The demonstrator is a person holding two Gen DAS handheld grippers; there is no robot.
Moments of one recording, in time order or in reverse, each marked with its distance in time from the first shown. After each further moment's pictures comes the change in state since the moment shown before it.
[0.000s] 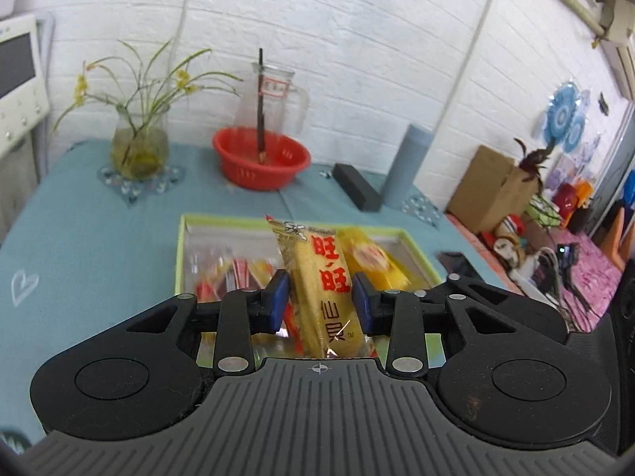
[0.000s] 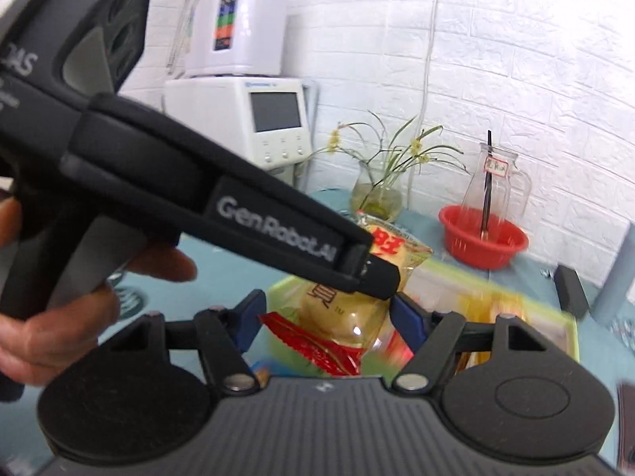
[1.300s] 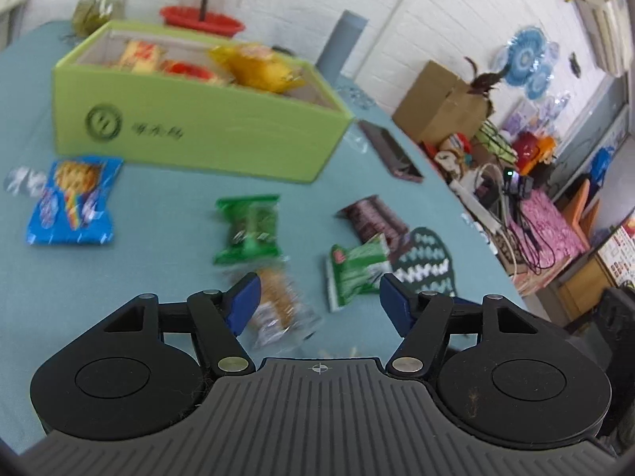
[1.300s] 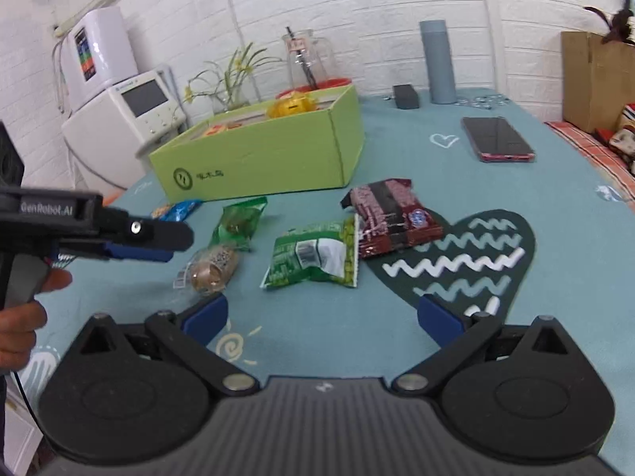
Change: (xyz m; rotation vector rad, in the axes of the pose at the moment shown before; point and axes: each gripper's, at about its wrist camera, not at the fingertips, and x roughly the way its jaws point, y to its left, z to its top) left arm -0.028 -0.116 -0.167 -0.067 0.158 -0.124; right arm -0.175 -0.061 -0.223 0.446 0.093 -0.151
